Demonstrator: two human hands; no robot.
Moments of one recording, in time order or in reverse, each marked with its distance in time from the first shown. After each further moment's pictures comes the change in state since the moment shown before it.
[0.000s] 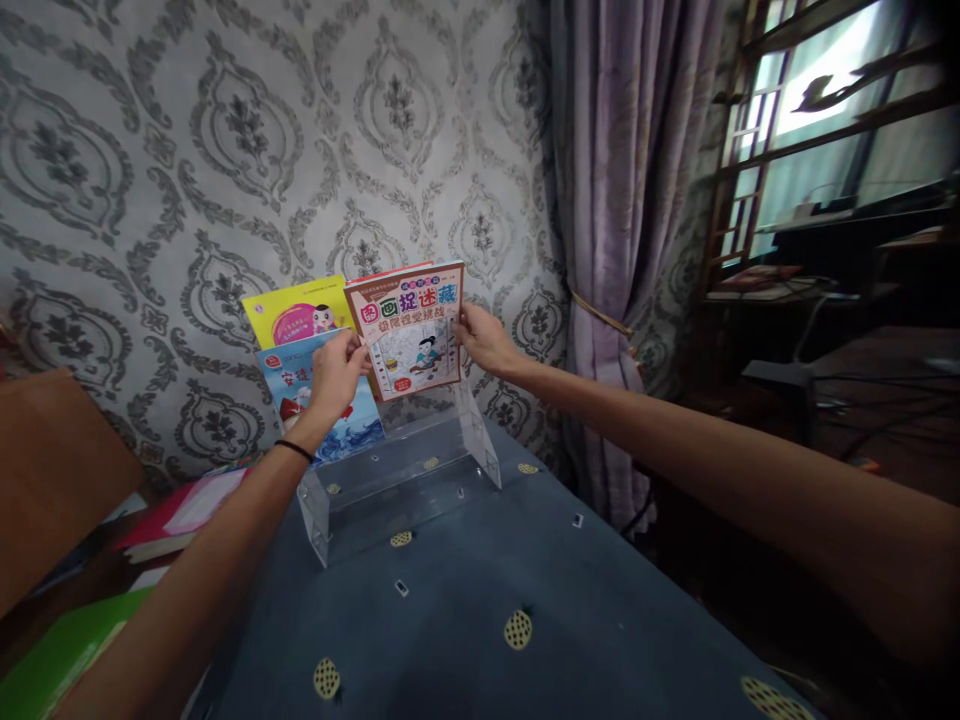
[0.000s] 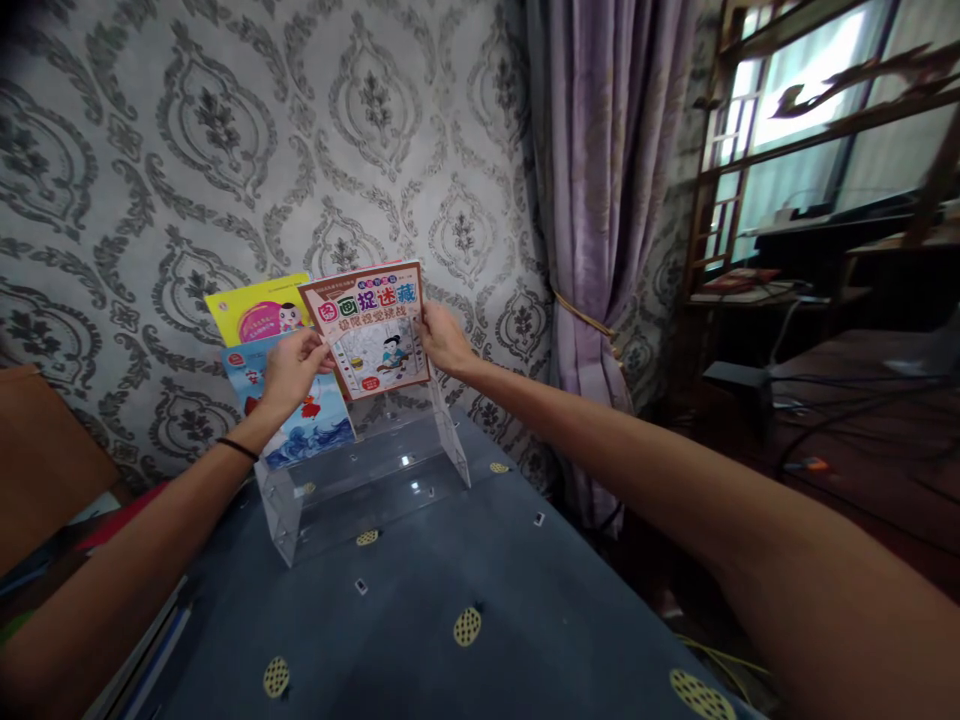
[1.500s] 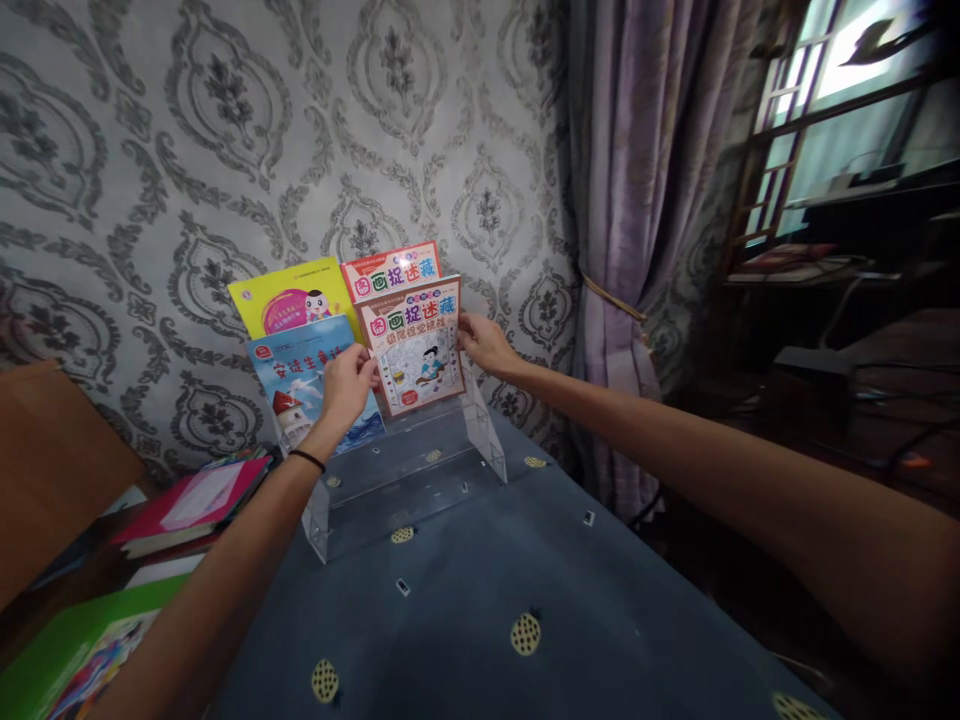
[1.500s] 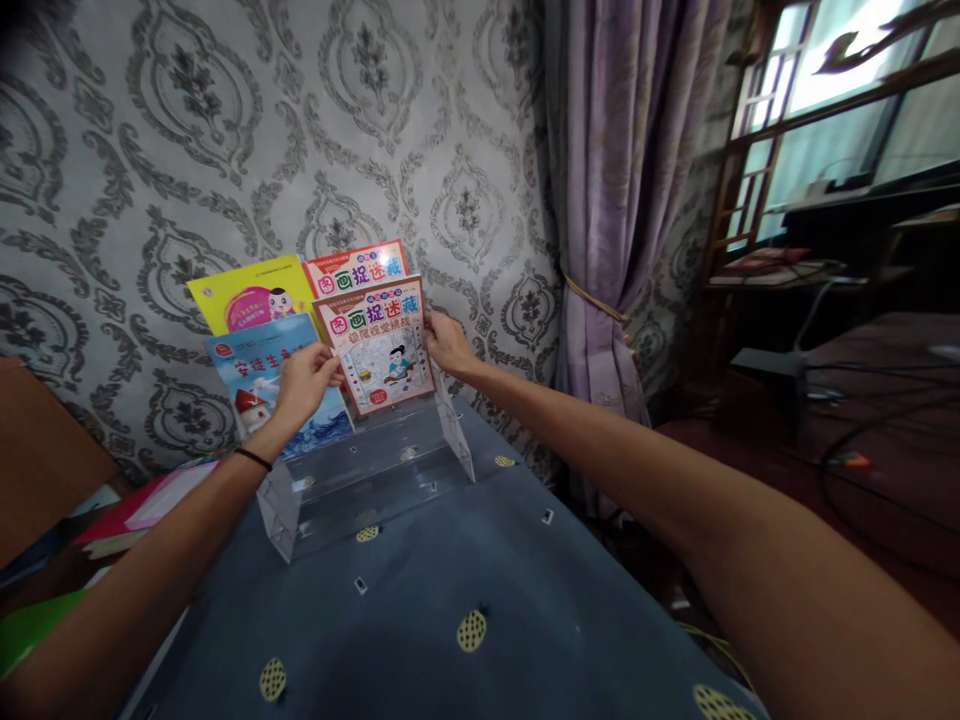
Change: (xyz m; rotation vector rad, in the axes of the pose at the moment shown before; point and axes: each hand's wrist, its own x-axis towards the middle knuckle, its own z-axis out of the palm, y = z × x) left_hand -0.015 -0.033 0.027 0.065 -0.040 -0.099; right_hand -0.012 0.029 0.032 0.060 -0.065 0.080
